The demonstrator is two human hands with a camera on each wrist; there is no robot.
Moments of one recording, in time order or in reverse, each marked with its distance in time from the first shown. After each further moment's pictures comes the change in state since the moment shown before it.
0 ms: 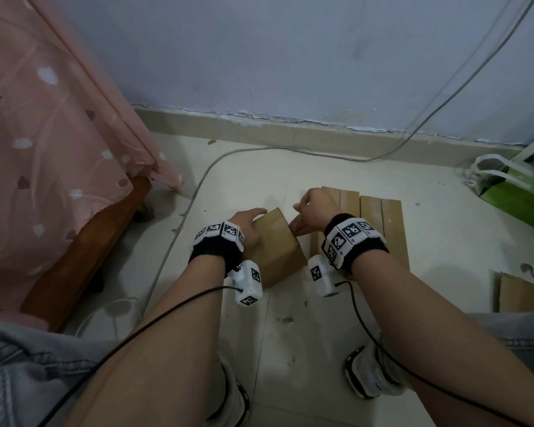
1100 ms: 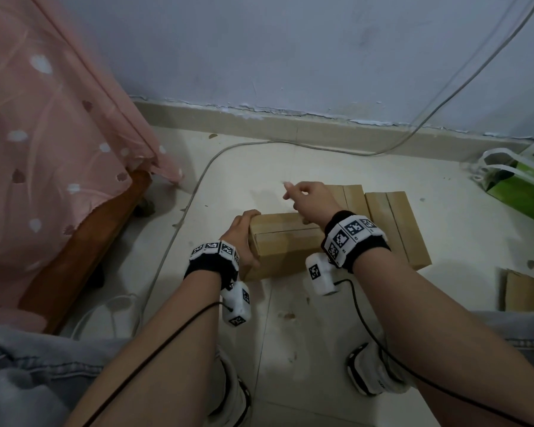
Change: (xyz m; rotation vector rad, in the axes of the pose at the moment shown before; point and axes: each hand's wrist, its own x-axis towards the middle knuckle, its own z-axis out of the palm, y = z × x) left_hand -0.005 -0.044 0.034 -0.075 0.057 0.129; right_hand 0.007 0.004 0.007 0.103 0.058 -0.144
